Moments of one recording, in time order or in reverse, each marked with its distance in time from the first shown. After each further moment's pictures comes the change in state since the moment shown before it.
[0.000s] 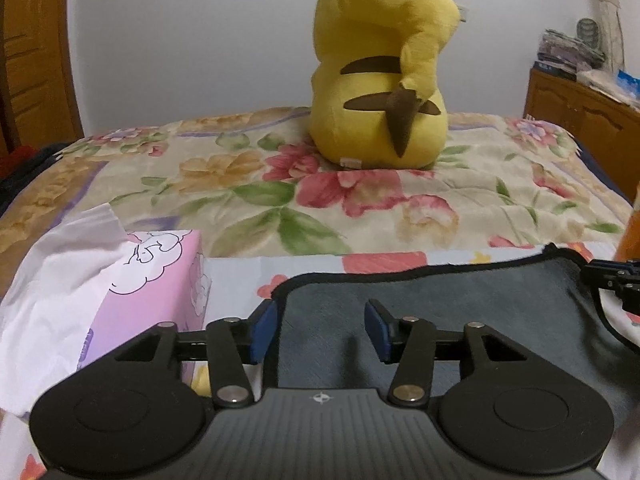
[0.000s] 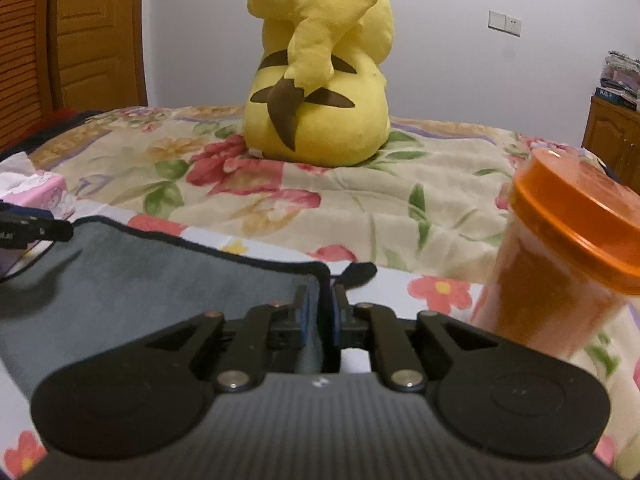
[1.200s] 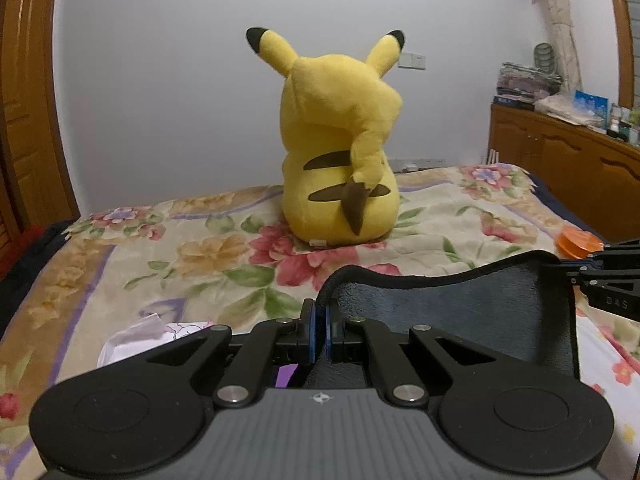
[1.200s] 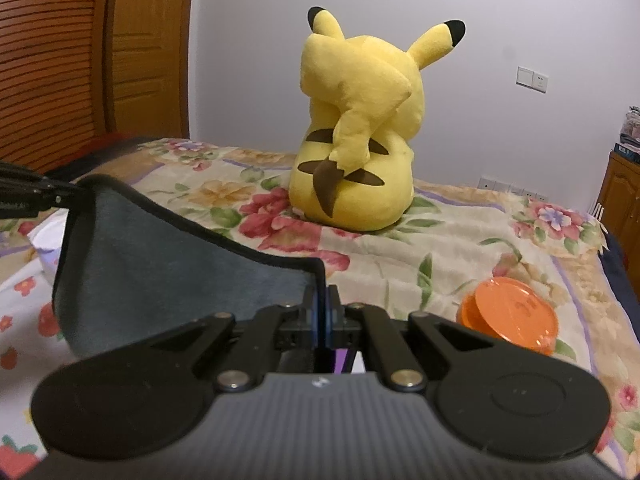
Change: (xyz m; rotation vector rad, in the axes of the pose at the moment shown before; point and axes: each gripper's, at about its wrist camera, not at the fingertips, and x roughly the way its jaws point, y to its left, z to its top) left arm -0.099 -0.018 0.038 0.071 -0.151 -0.037; right arm -0.071 0.010 0.044 -0.094 -0.096 0.067
